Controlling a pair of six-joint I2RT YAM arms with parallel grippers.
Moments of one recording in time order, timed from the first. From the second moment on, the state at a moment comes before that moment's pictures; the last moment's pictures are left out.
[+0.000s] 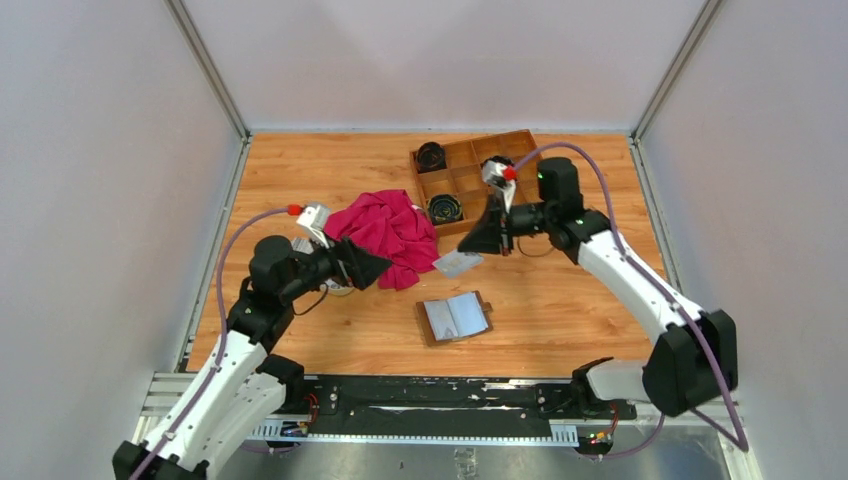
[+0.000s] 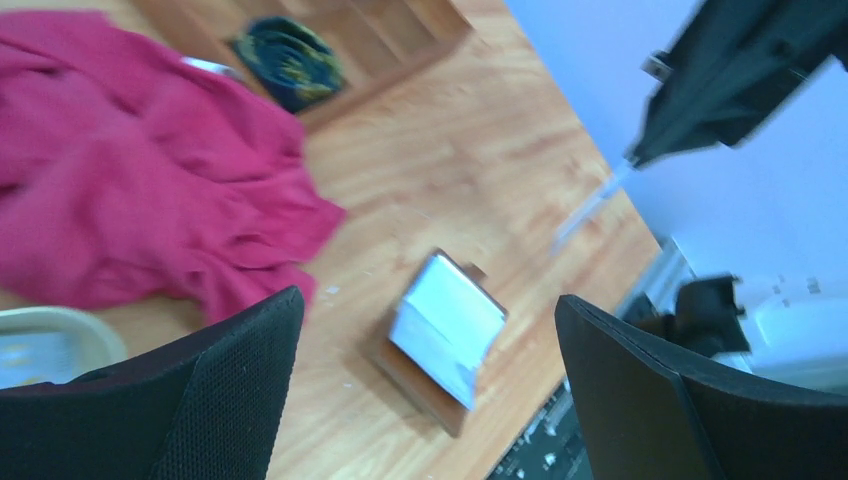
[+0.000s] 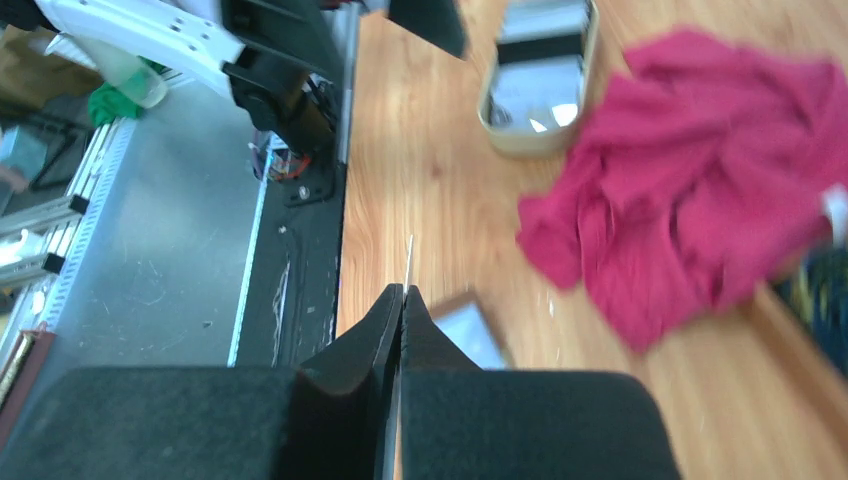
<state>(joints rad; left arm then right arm) -0.28 0.64 0.54 -0.07 0.50 -0.51 0.43 1.34 1.09 -0.21 -1.21 -0.15</state>
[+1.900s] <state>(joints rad) -0.82 1.44 0.69 0.36 0.80 -0.29 0.32 1.33 0.86 -0.60 -1.35 -0.46</state>
